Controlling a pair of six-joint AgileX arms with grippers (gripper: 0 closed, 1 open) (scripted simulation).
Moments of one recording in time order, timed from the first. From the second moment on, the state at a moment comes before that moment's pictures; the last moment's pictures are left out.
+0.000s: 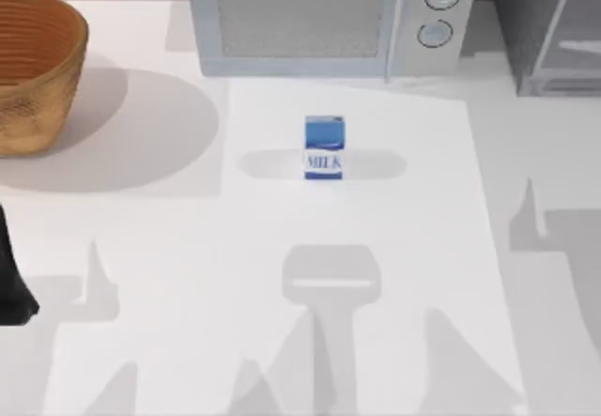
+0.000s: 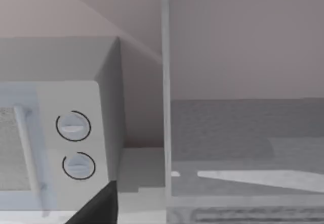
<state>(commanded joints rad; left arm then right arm) 0.00 0.00 0.00 0.00 0.00 0.00 0.22 0.61 0.28 0.31 0.22 0.04</state>
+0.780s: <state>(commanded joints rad) 0.00 0.00 0.00 0.00 0.00 0.00 0.43 1.24 0.55 0.60 0.44 0.06</state>
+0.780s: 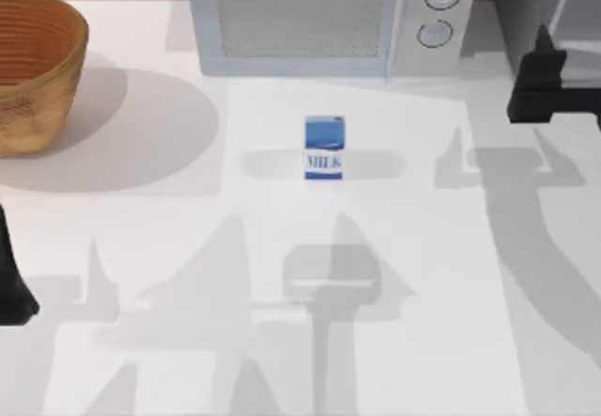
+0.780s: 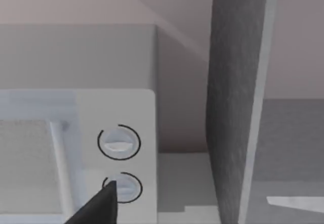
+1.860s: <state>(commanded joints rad) 0.00 0.00 0.00 0.00 0.00 0.00 0.72 2.09 0.94 1.02 0.74 0.11</state>
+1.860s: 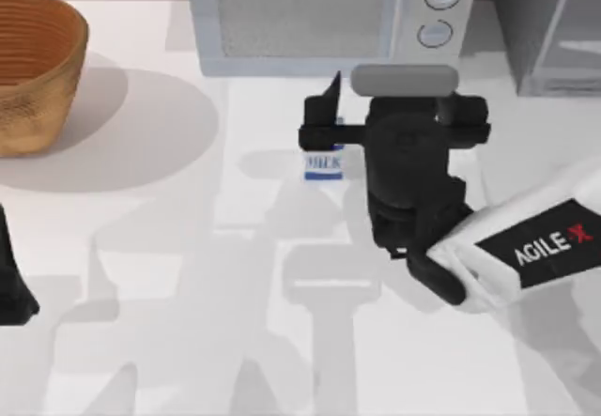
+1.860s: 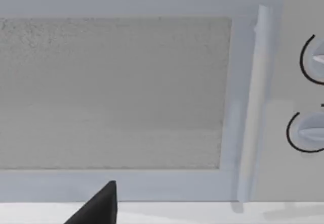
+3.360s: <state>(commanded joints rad) 0.00 0.00 0.00 0.00 0.00 0.00 0.77 2.56 1.28 1.13 0.80 0.11</state>
